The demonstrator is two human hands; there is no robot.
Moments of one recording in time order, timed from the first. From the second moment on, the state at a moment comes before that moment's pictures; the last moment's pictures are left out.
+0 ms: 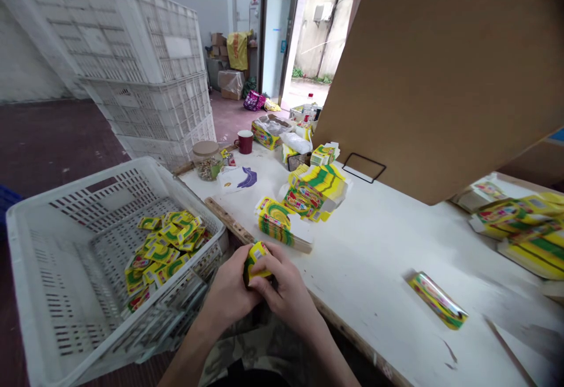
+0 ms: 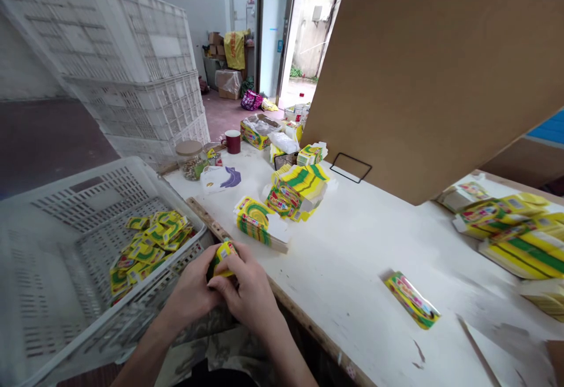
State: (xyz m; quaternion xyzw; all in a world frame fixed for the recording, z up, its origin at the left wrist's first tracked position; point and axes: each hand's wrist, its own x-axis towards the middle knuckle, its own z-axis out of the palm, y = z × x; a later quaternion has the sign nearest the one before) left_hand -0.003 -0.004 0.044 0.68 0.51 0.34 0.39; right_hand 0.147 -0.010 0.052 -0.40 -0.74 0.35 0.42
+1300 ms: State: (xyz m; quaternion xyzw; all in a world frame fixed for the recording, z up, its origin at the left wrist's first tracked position) left_hand -0.004 -0.003 0.045 0.67 0.50 0.37 0.40; right_hand 0.147 -0.015 0.034 -0.41 -0.70 0.39 0.44
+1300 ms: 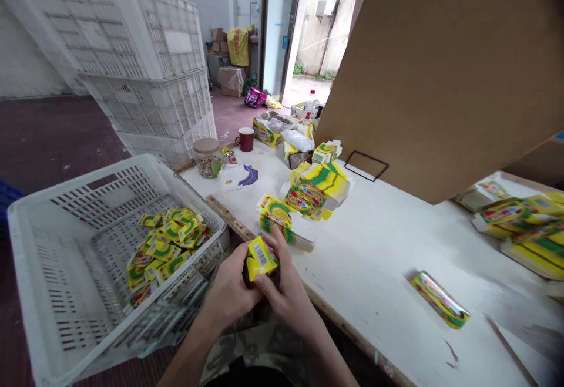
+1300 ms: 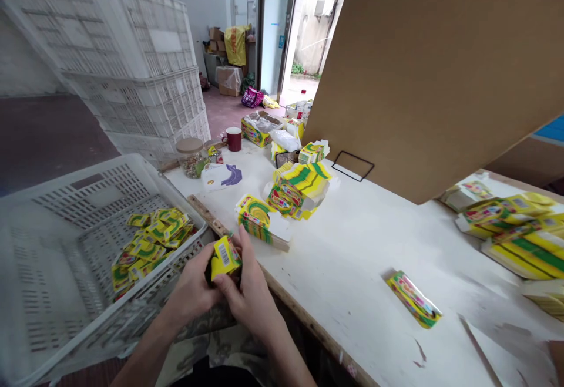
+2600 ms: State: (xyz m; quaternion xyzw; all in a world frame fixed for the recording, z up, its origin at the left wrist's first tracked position) left_hand -0.014 0.003 0.042 0.75 0.55 0.28 0.23; right_hand 0.164 -0.001 0.043 -0.41 -0.80 0.30 0.32
